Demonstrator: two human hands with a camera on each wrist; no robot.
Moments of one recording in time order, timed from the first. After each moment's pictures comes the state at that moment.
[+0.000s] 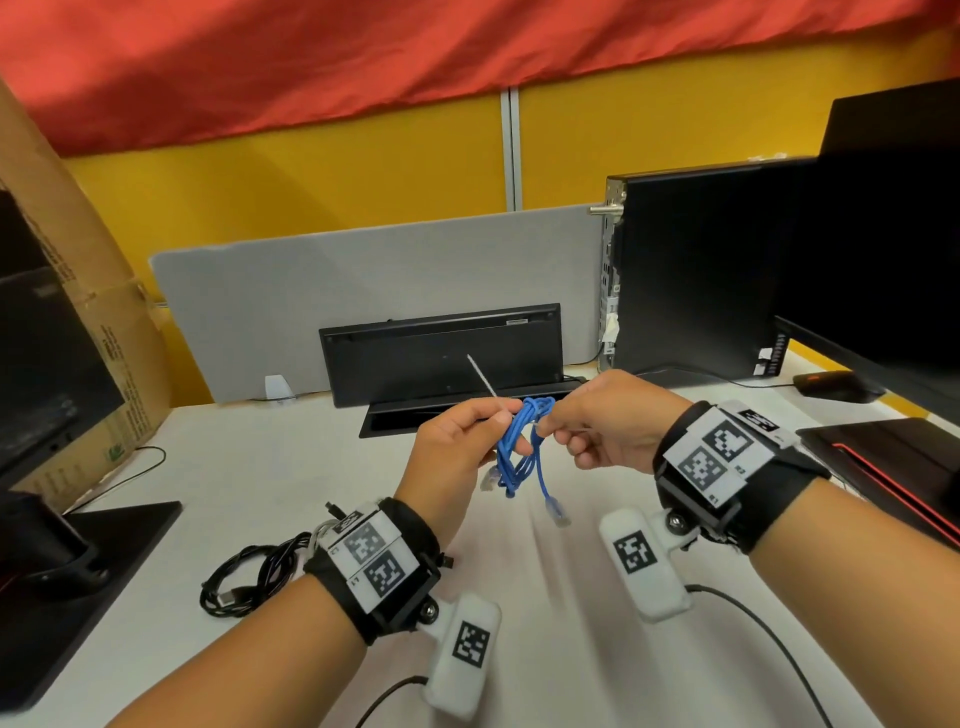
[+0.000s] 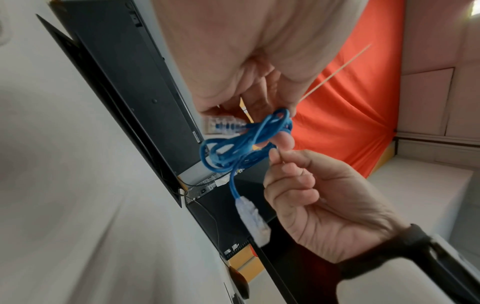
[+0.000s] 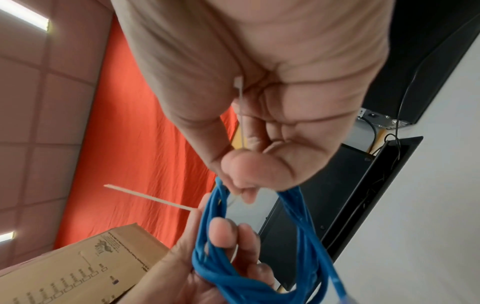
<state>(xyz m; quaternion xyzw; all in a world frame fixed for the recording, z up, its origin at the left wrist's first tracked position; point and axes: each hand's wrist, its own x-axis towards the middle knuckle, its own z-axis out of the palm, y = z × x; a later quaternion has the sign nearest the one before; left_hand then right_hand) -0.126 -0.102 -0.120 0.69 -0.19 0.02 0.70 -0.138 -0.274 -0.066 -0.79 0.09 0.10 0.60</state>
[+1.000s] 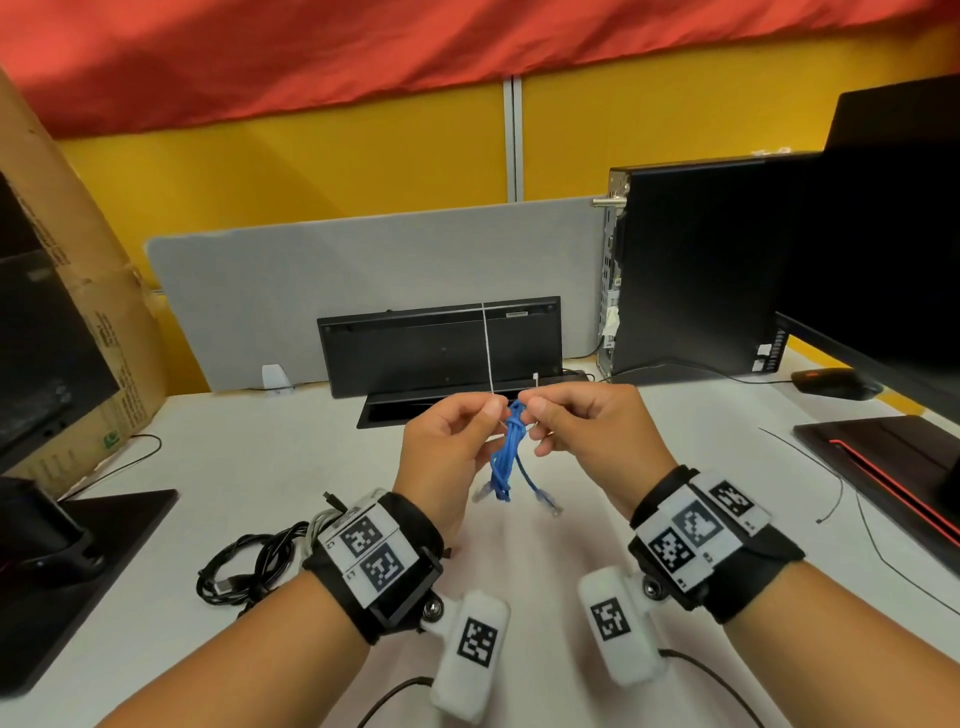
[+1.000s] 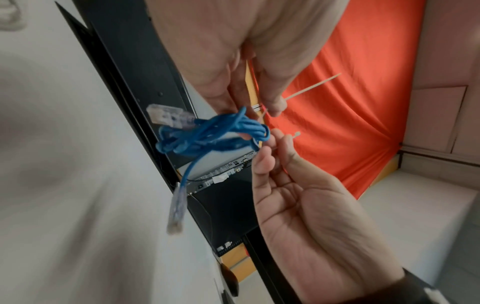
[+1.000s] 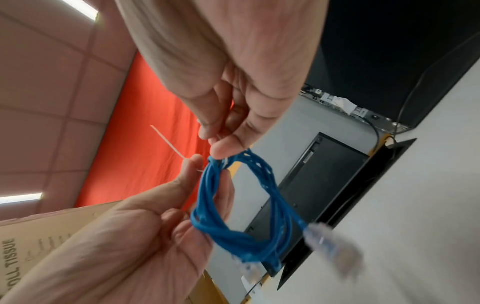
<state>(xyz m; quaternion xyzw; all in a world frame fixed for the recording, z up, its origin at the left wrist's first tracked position) -0.130 -0.103 -0.125 0.65 -0.13 0.05 0.74 -0.148 -0.257 -0.115 -0.72 -0.09 -0.18 0.66</state>
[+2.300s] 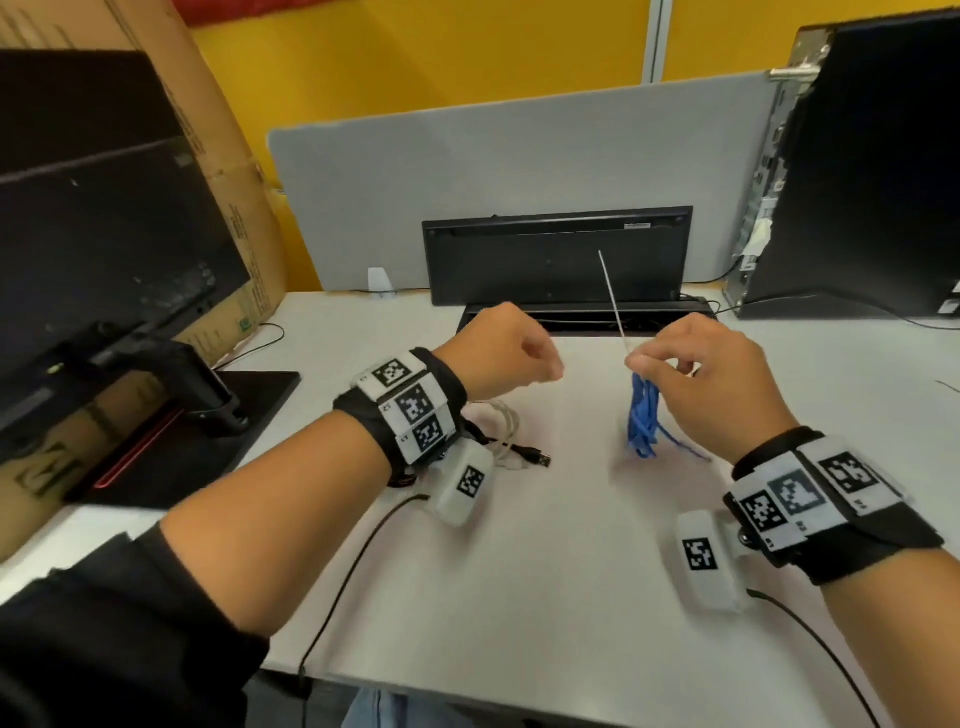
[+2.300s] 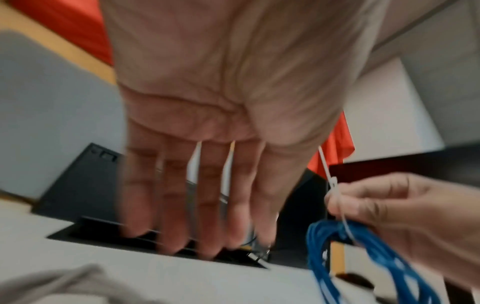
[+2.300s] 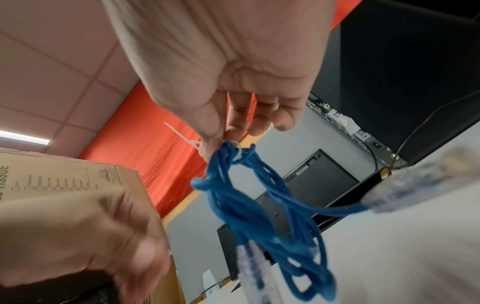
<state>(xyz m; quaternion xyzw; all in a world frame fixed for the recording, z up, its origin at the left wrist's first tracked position) -0.103 -0.031 -0.103 0.92 -0.22 0.00 0.32 -0.139 -0.246 -0.143 -0.90 -0.10 -0.24 0.36</state>
